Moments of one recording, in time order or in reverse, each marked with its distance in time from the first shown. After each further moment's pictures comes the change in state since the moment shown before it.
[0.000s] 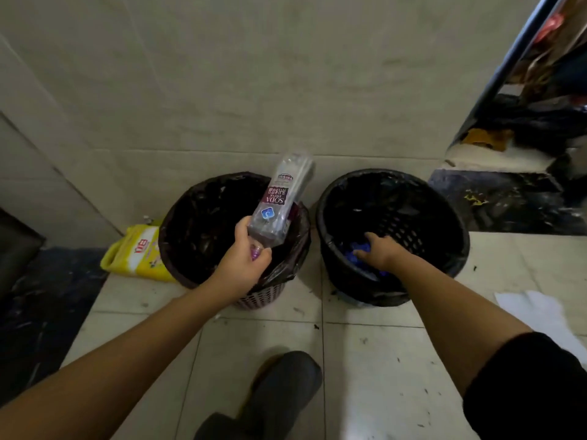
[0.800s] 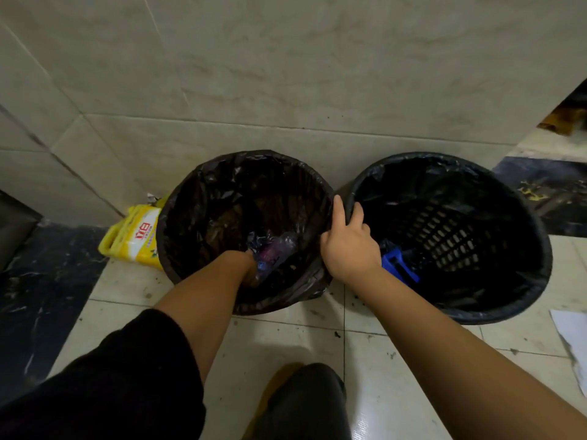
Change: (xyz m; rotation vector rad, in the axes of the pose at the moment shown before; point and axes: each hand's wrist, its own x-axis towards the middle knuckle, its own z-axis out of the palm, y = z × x) left_hand 0.119 -0.126 0.003 1.003 -0.498 -0.661; right_hand -0.011 -0.125 0.038 0.022 0.273 -0.207
